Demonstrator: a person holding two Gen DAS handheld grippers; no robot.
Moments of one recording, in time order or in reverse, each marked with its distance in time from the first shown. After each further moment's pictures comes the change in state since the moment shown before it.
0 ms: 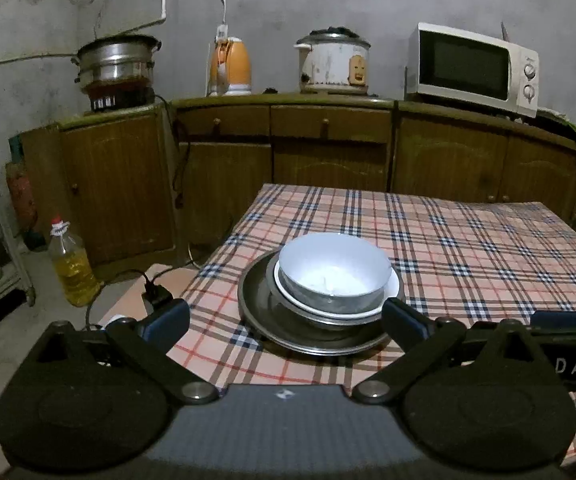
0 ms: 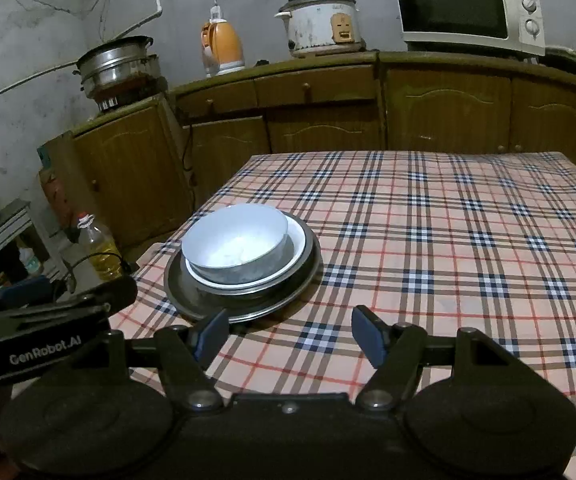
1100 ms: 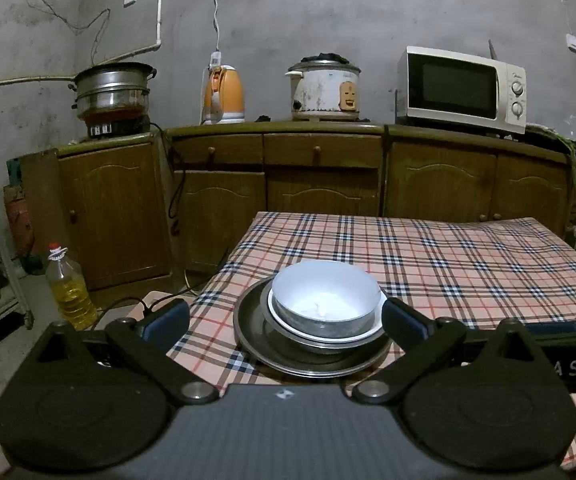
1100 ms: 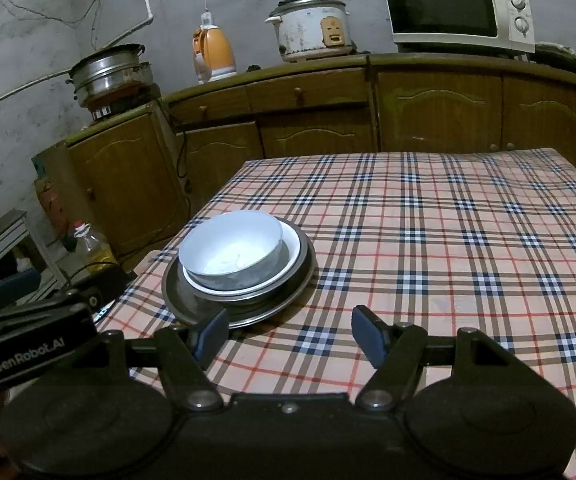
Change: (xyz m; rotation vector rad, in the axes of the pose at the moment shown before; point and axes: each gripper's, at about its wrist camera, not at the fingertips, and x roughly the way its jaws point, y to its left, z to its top) left arm -0.012 -0.002 0.003 0.015 -0.078 -0.018; right arm -0.004 0.000 0.002 0.020 -0.010 -0.018
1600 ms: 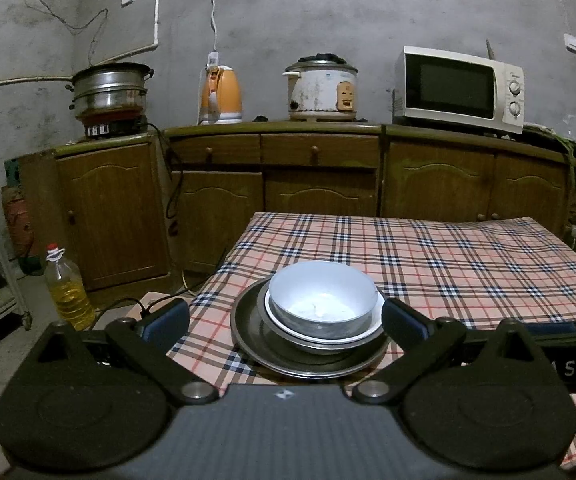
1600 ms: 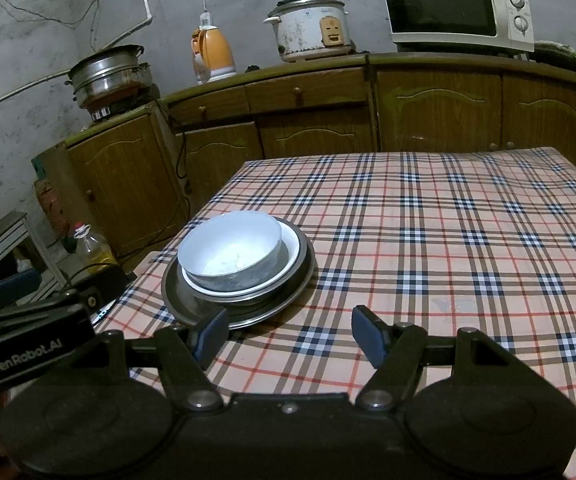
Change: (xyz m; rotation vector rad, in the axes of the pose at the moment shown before) left arm -0.001 0.000 0.001 0.003 0.000 -0.007; right arm 0.001 -0.002 0.000 0.000 0.000 0.001
